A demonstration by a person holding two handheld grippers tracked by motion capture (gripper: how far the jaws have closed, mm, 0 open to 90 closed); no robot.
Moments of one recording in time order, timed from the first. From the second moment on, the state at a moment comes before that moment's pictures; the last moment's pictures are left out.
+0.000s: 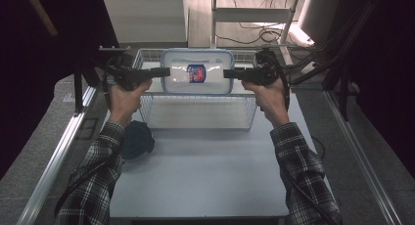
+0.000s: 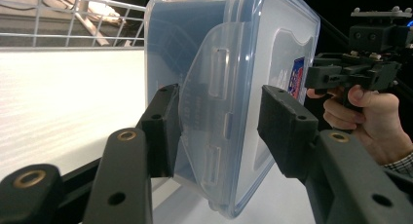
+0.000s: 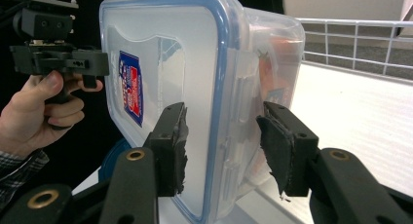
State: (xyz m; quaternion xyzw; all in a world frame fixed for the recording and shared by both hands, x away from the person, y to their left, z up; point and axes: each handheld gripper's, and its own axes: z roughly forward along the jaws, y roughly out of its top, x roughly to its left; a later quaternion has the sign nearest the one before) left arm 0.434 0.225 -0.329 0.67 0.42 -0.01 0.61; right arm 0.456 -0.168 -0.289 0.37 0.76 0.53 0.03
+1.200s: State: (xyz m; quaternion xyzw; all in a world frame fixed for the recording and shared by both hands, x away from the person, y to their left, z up) left arm 0.447 0.213 -0.328 0.68 0.47 0.07 0.56; right arm 0.473 -0.160 -0.306 0.40 0.76 0.51 0.07
